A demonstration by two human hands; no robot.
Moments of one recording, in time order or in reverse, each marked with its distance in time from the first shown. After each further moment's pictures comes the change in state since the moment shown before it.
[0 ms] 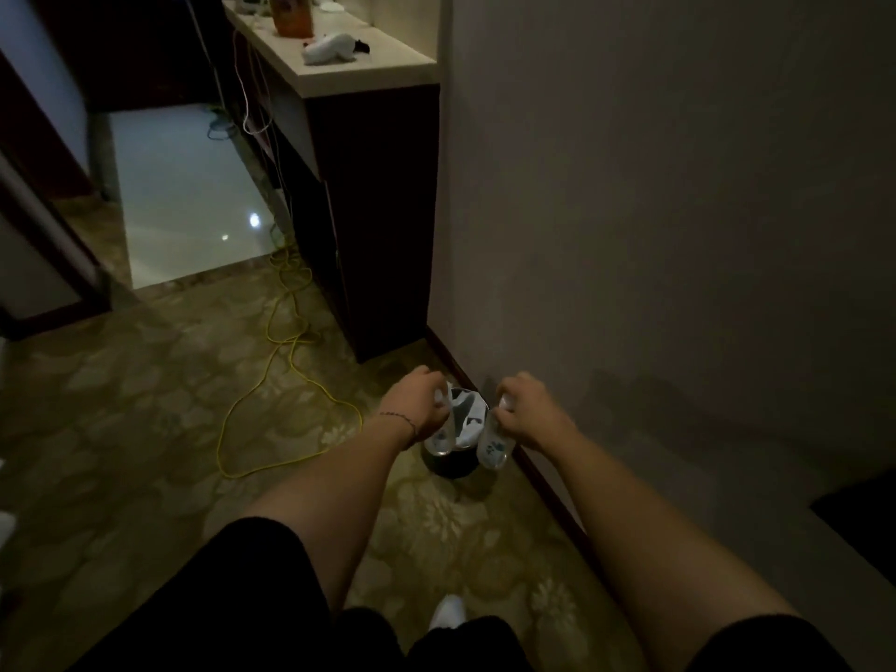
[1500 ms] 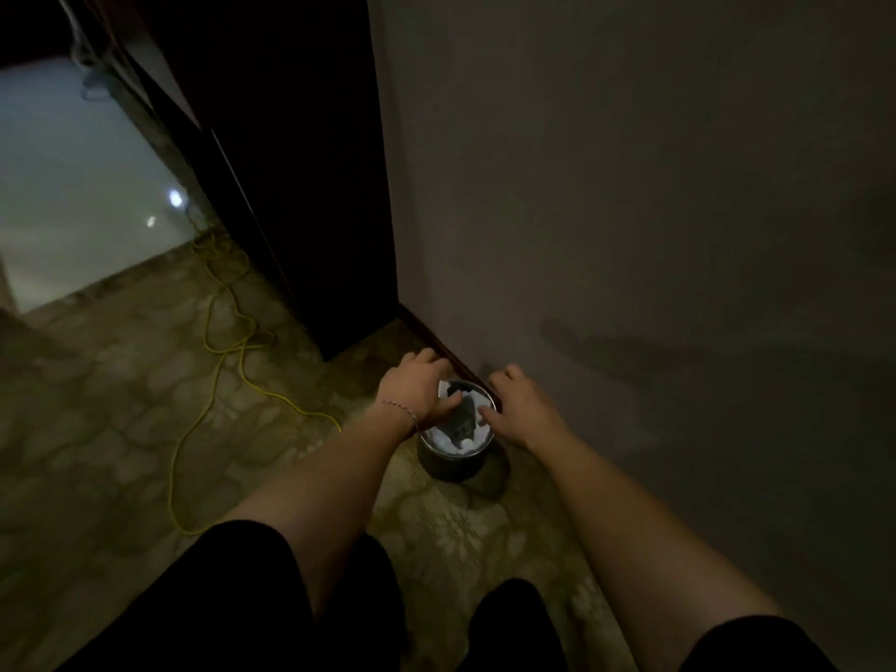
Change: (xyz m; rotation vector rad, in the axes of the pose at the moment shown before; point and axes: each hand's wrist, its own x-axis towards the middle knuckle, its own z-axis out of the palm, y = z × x) left_hand 0.225 -0.077 0.096 0.298 -0.120 0.178; right_hand 0.204 0.073 0.127 -0.031 -0.033 0.130
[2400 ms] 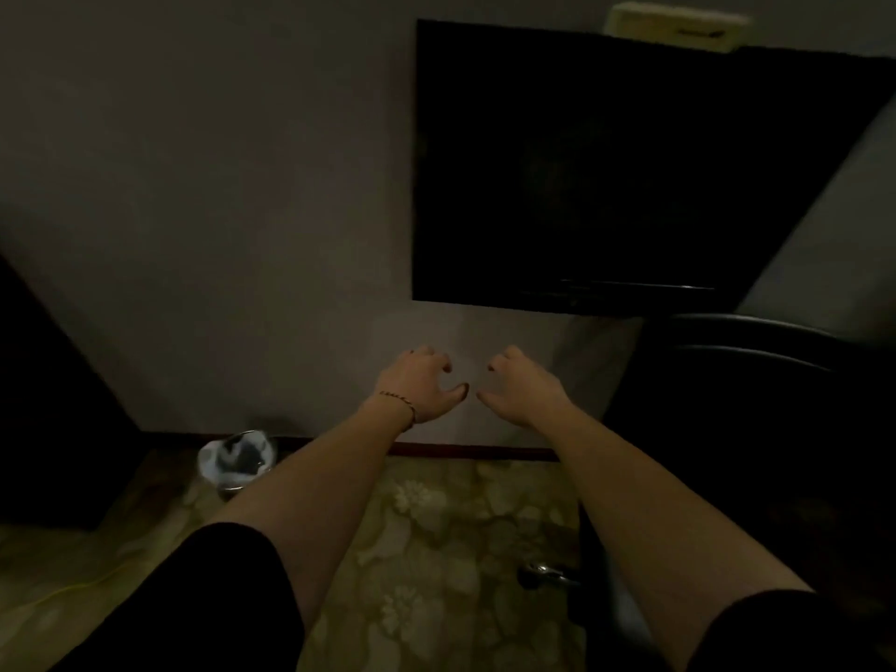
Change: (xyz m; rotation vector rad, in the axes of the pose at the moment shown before) left_hand -0.507 0.347 -0.131 0.008 -0.039 0.898; right_hand -0.719 -0.030 -0.130 0.000 0.437 0.738
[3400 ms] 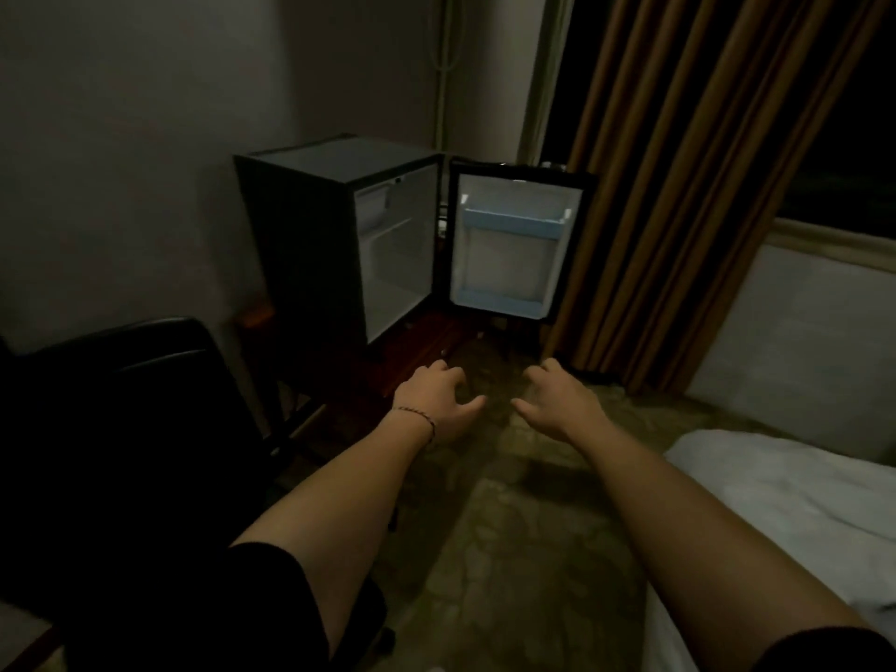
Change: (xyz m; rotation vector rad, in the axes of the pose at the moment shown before) left_hand -0.099 0.936 0.301 -0.076 -0.393 0.993; right_hand -0.654 0.708 -0.124 0.046 0.226 1.182
